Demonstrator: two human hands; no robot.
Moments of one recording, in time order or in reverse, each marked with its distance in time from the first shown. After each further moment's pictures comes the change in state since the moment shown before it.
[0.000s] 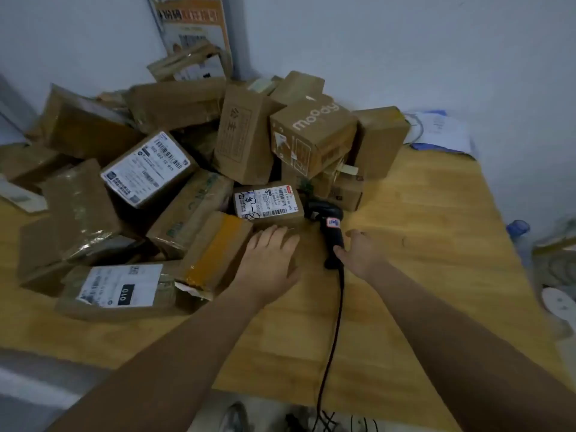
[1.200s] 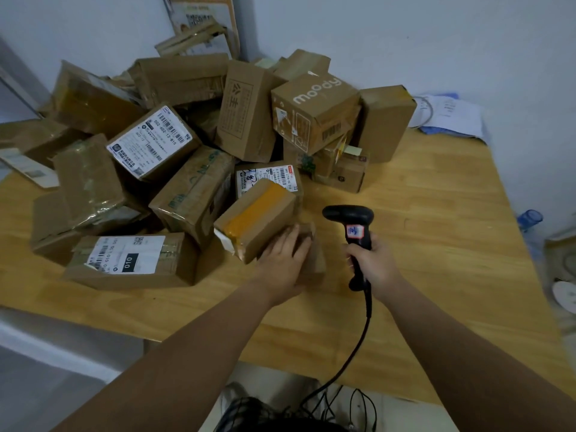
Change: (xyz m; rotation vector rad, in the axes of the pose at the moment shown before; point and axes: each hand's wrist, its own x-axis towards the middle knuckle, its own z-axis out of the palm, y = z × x) left_hand -0.017 0.025 0.052 0.012 -0.193 0.053; right_hand -0.064 0.031 0.021 1.032 0.029 0.057
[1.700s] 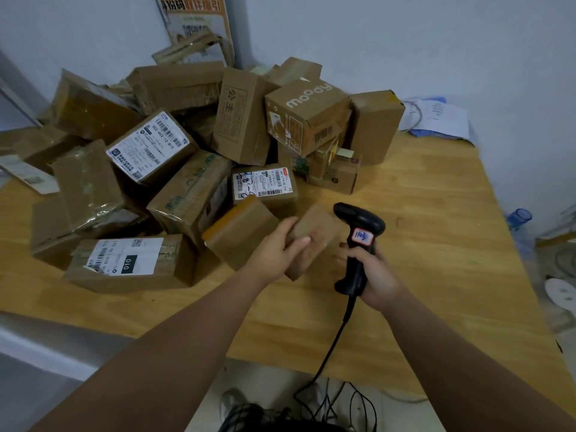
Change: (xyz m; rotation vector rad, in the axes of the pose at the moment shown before) left_hand 0.000 -0.001 -0.027 -0.981 0.230 -0.090; right_hand -0.020 0.007 -0.007 0.487 -0.117 0.173
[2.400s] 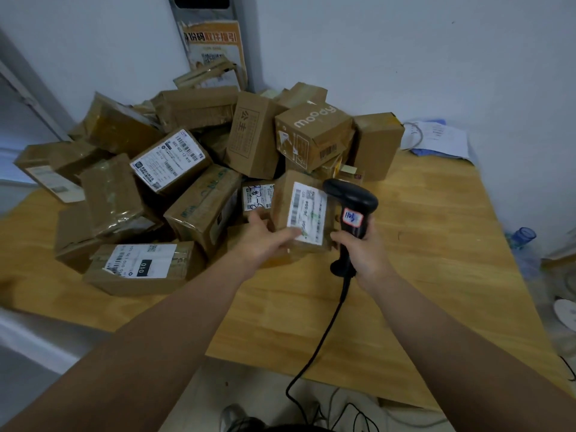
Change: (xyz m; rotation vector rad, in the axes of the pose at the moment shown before) left_hand -0.006 0.029 -0.041 -0.481 0.162 -0.292; right_hand -0.015 -0.034 0.047 -0.271 -0.014 -0.365
